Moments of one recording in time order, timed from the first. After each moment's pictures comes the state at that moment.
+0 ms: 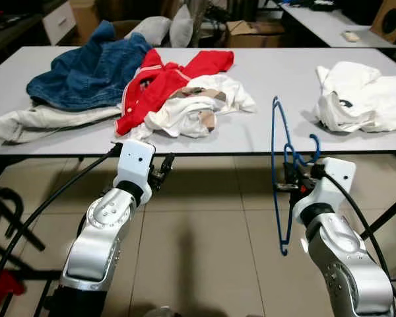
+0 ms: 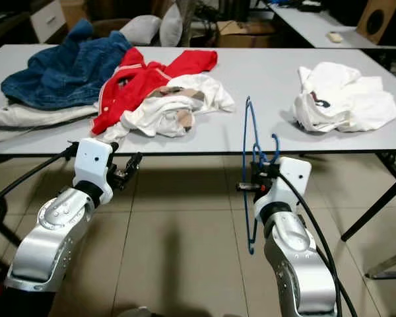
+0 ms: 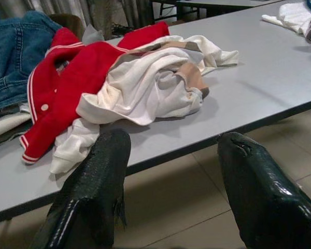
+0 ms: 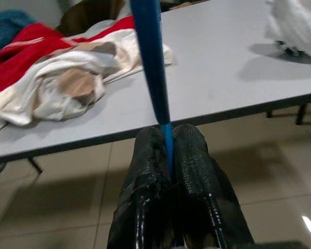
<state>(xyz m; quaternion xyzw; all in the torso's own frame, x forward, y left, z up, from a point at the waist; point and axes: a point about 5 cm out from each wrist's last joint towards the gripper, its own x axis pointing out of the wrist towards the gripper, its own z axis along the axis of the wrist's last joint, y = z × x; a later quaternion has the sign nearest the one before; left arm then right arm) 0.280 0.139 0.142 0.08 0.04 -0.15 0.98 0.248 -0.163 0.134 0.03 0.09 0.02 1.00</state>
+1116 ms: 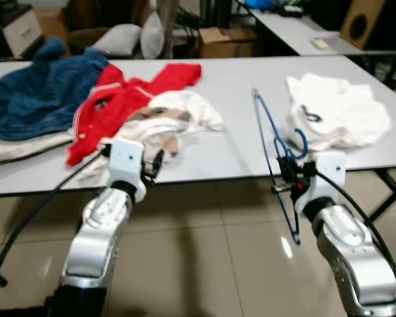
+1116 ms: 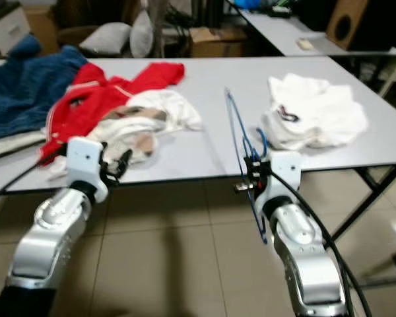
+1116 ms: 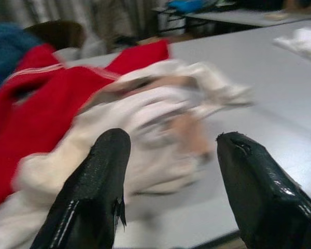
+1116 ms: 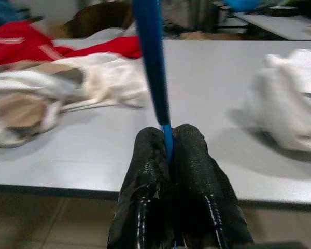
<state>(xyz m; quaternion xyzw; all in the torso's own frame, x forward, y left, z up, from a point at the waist) 0.284 0.161 0.136 0.07 0.04 -0.08 0.99 0.257 -0.157 0.136 -0.06 0.06 0.11 0.99</state>
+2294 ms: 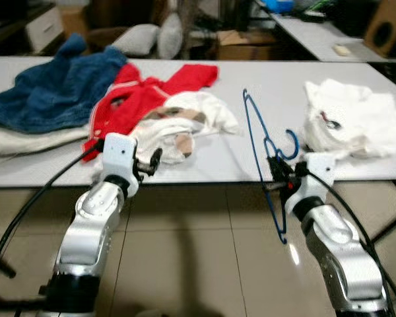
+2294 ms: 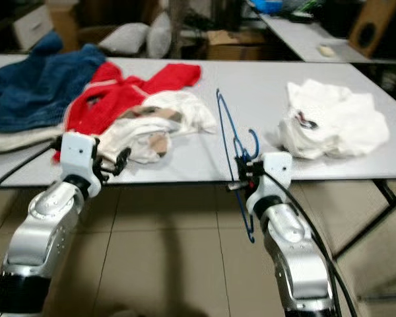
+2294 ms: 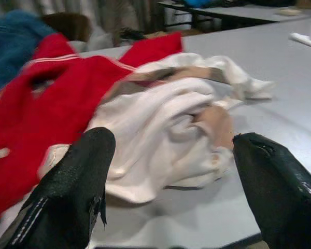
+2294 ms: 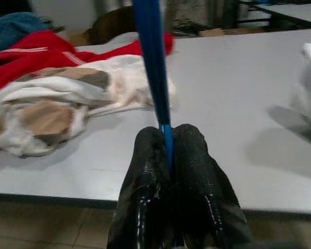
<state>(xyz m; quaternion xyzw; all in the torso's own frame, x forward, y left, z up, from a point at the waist) 0.297 0.163 0.135 0.06 0.05 -0.11 0.99 0.264 -0.159 0.129 -0.02 0.05 0.10 0.99</state>
